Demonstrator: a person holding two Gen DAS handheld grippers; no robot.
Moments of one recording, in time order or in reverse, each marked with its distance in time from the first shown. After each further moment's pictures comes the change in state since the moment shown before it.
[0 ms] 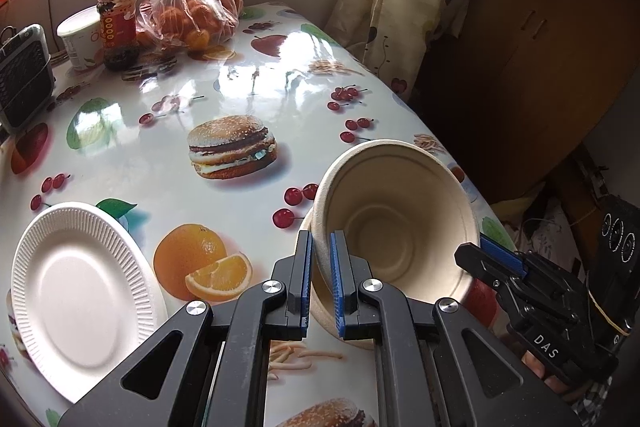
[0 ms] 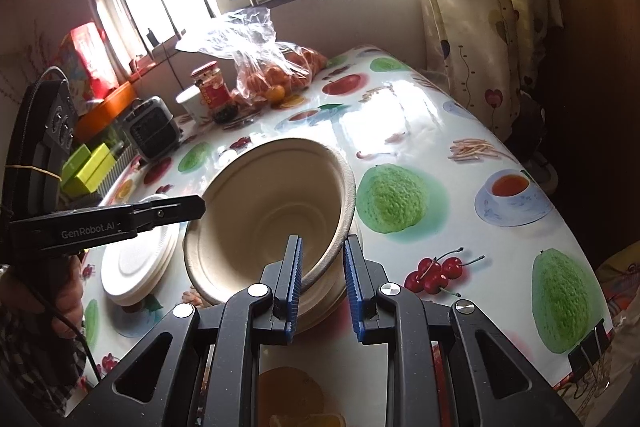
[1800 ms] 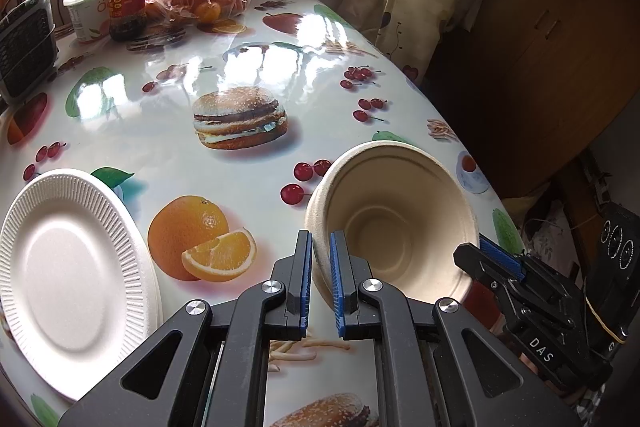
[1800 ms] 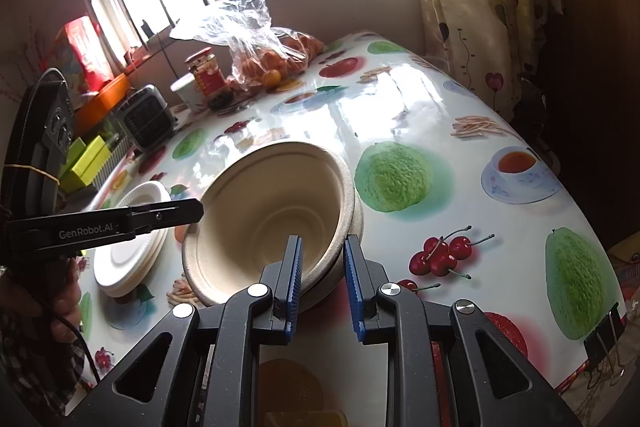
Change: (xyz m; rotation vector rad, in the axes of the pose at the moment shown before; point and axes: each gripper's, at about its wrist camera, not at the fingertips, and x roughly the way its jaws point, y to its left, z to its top) left arm 0.015 0.010 -0.008 -0.044 0.044 0.003; right arm 0.014 -0.001 -0.013 0.012 0.028 -0.005
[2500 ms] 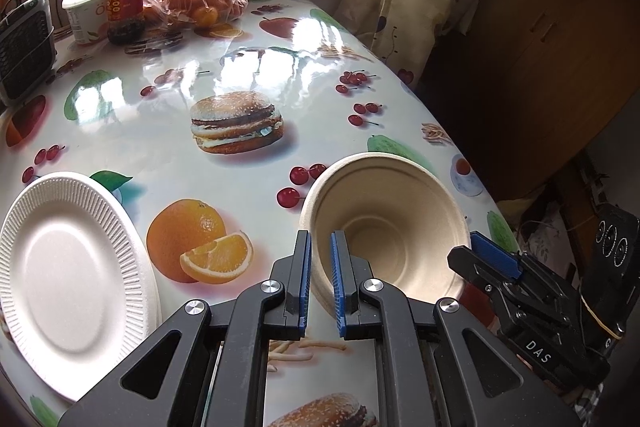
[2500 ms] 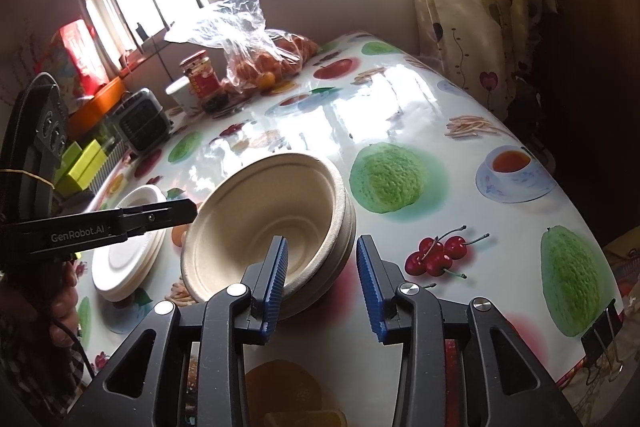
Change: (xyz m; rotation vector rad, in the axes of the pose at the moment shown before) left arm -0.005 -0.001 0.000 0.001 -0.012 -0.013; right arm -0.003 -0.004 0.000 0.016 -0.006 -0.011
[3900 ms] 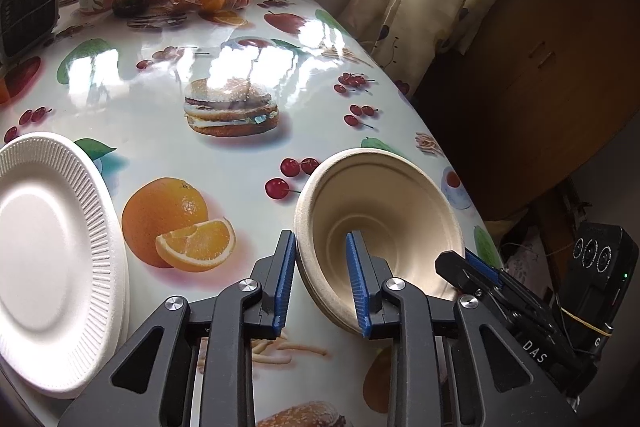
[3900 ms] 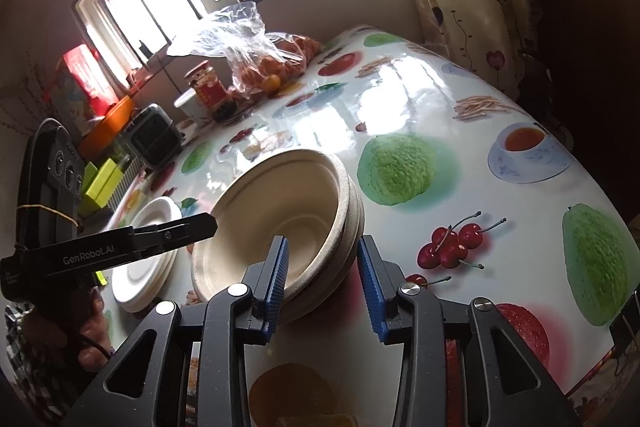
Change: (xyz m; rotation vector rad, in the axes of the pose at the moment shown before) left arm 0.010 0.007 -0.011 -0.105 -0.028 -0.074; right arm 0.005 -0.006 -0.004 0.091 0.000 0.076
